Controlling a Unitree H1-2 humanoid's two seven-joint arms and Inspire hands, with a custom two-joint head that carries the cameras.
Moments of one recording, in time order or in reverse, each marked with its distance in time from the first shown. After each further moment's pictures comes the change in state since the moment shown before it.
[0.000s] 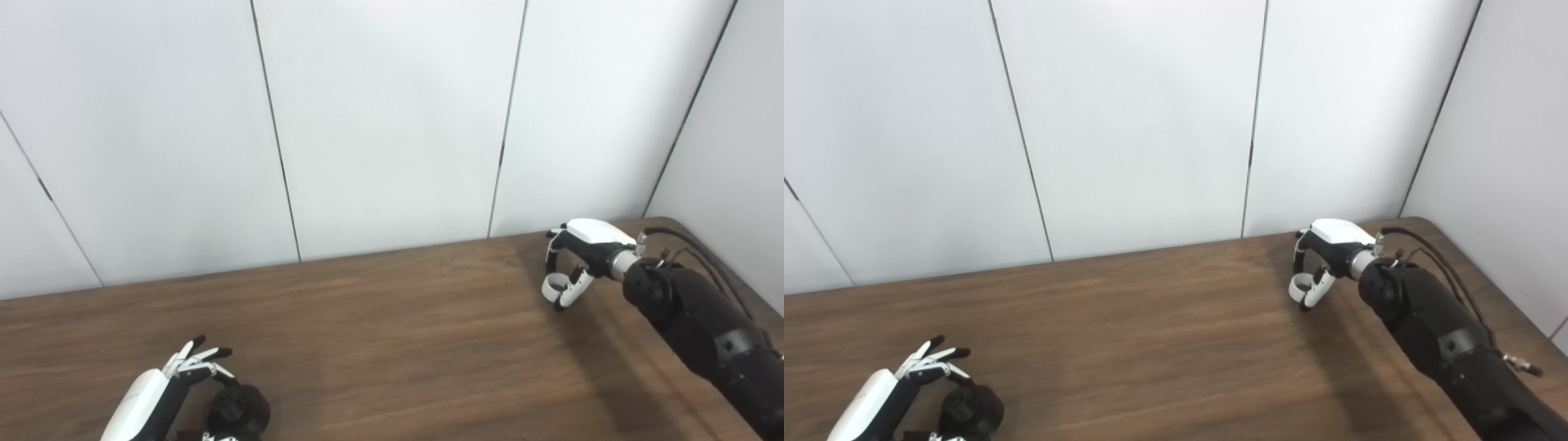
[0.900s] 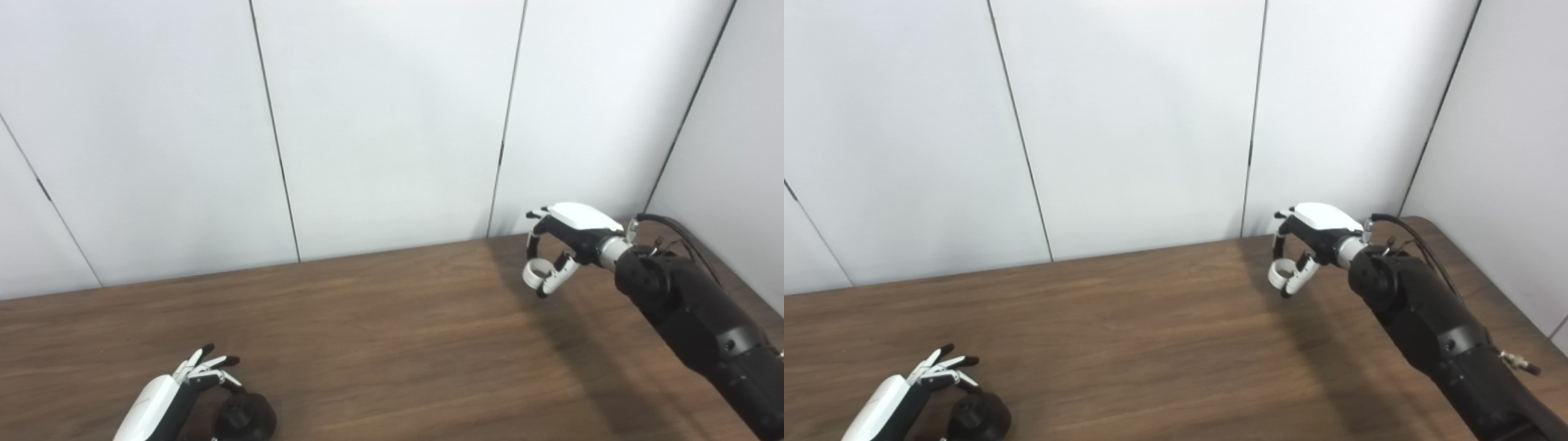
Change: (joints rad) left arm -0.019 -0.012 -0.028 0.079 0.022 -0.032 0.019; right arm 0.009 0.018 -0.044 -0.195 0.038 0.008 0.050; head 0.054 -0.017
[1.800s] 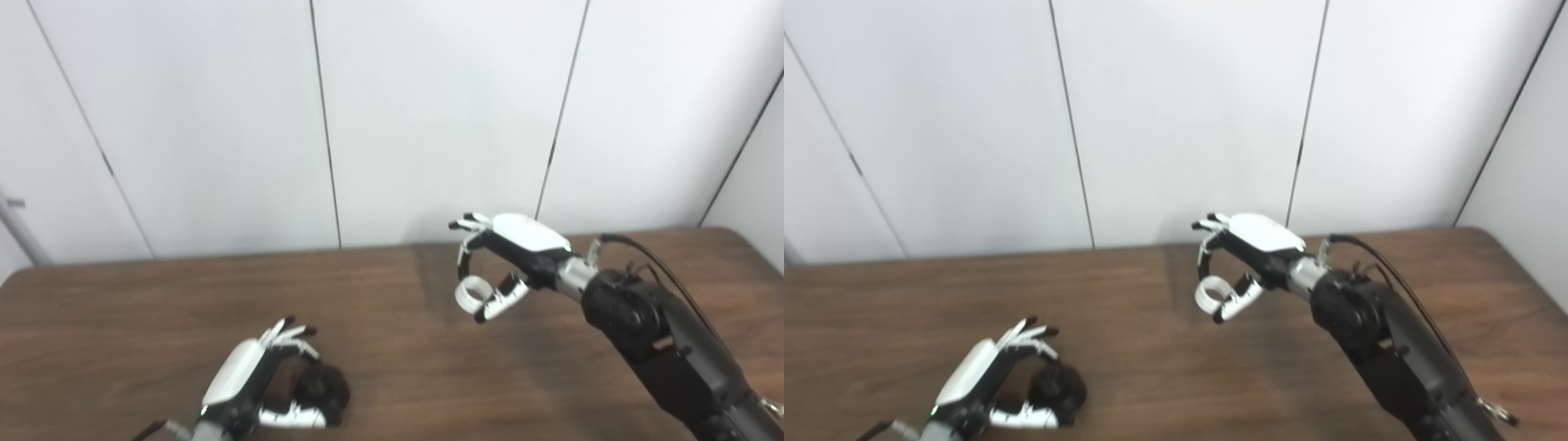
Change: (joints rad) left arm -0.062 -0.094 -0.066 0.067 0.020 0.004 0.006; right arm 0.026 0.199 0.055 -0.269 0.049 -0.078 0.114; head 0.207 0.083
